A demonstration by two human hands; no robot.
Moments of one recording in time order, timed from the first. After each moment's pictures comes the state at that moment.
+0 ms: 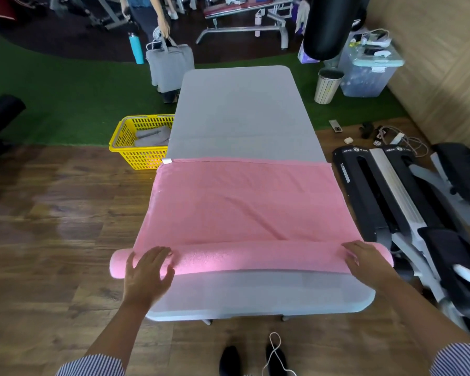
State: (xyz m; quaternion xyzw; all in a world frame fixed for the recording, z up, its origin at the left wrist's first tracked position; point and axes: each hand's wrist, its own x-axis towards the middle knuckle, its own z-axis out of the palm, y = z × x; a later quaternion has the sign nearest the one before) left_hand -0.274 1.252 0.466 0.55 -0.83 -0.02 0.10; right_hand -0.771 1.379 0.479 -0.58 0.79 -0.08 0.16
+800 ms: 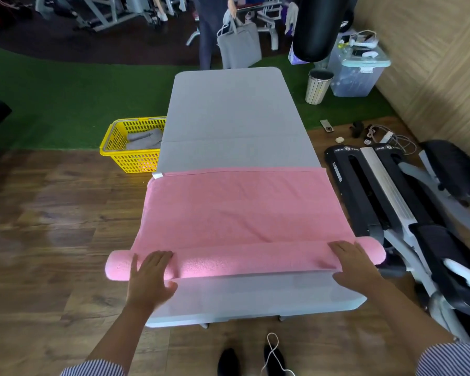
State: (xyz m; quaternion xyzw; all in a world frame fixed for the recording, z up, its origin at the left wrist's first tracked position) left_hand -0.285 1.248 0.458 0.53 -0.85 -0.02 0.08; right_hand -0.745 1.377 0.487 -0.60 0.78 0.08 0.17
